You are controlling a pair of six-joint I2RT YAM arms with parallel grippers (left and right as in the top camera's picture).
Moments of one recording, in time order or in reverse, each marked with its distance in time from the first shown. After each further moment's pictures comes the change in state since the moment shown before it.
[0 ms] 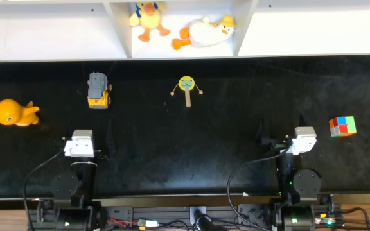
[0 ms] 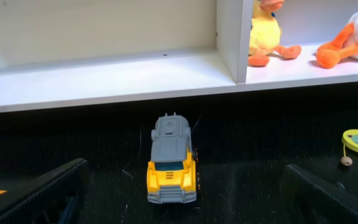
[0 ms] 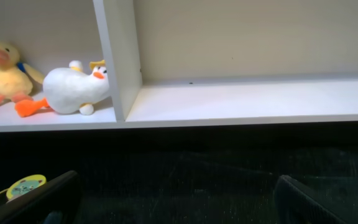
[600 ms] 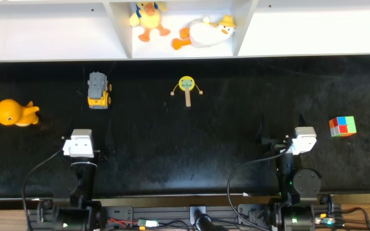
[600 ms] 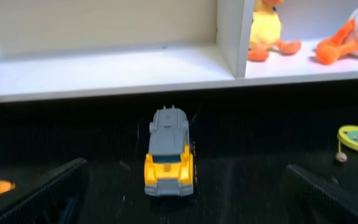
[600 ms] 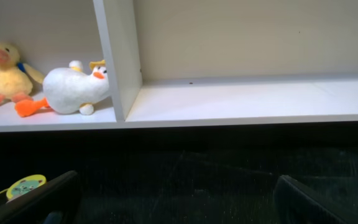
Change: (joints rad) left arm 0.000 0.014 0.038 -0.072 0.001 -0.030; right arm 0.000 0.000 0.000 0.000 0.000 0.000
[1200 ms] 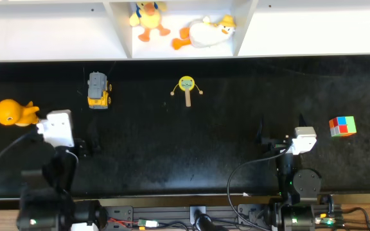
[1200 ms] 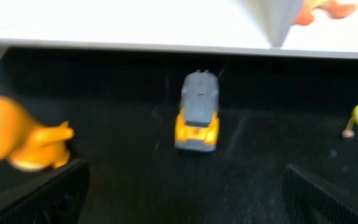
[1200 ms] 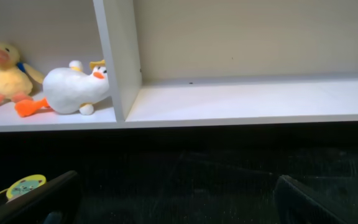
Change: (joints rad) left arm 0.110 0.446 0.550 -0.483 -0.006 -0.052; right arm 0.000 0.000 0.000 0.000 0.000 0.000
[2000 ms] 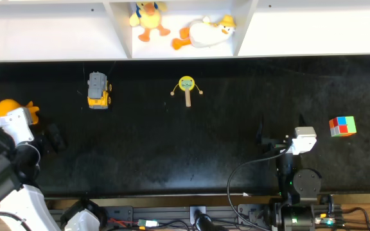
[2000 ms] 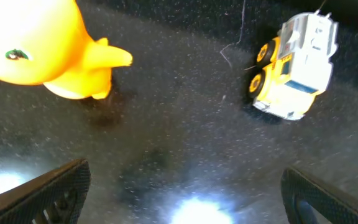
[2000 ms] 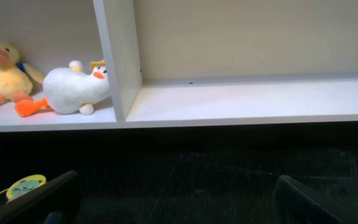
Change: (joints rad) left arm 0.678 0.429 0.086 -0.073 0.441 0.290; right arm 0.000 0.000 0.000 0.000 0.000 0.000
